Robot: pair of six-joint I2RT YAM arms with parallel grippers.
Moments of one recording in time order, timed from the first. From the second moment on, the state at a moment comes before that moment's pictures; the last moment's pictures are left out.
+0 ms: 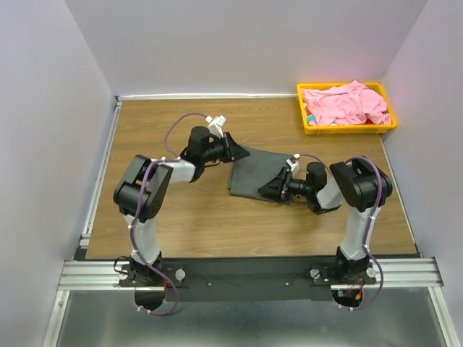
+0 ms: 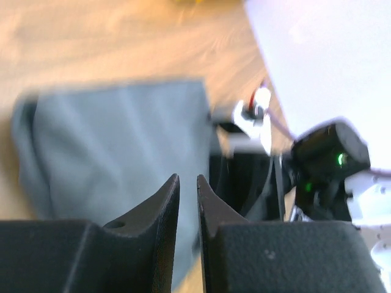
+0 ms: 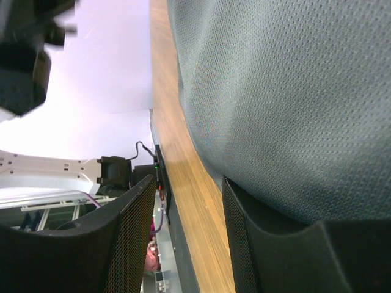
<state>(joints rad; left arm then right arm) -0.42 1.87 0.94 0.65 0.62 -0.77 0.28 1.99 0.48 1.13 -0.93 1.07</state>
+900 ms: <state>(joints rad) -0.21 1.87 1.10 0.51 0.61 -0.75 0.28 1.64 0.69 0.38 -0.66 0.73</state>
